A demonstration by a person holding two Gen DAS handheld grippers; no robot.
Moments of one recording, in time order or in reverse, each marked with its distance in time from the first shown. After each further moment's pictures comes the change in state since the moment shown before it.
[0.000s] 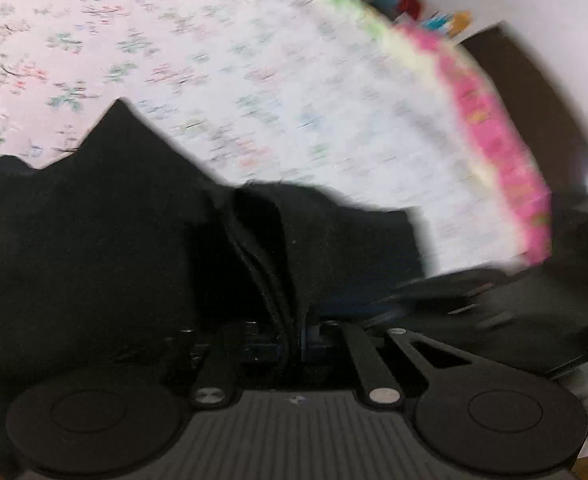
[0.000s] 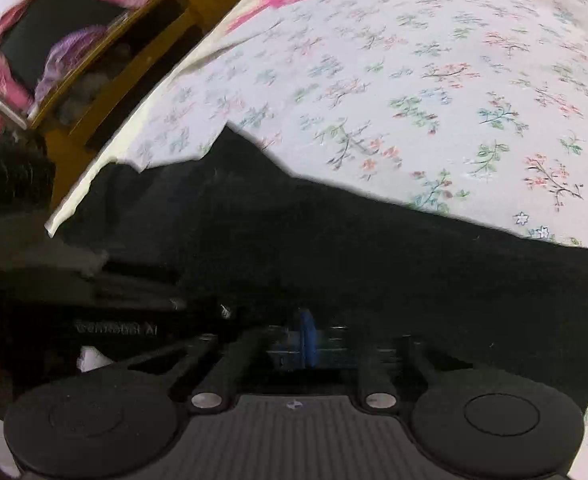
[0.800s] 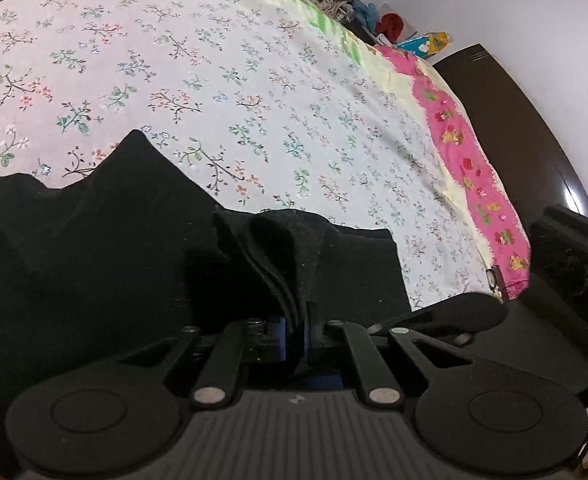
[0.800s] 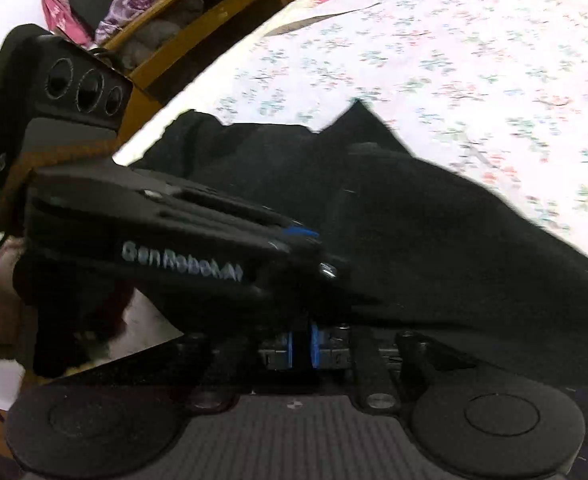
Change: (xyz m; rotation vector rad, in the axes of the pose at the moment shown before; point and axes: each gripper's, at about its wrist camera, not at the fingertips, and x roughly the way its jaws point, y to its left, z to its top) left arm -0.016 0.018 0.003 0.018 -0.032 -0.026; right arm -0.004 0.052 0.004 -0.165 0.063 0.085
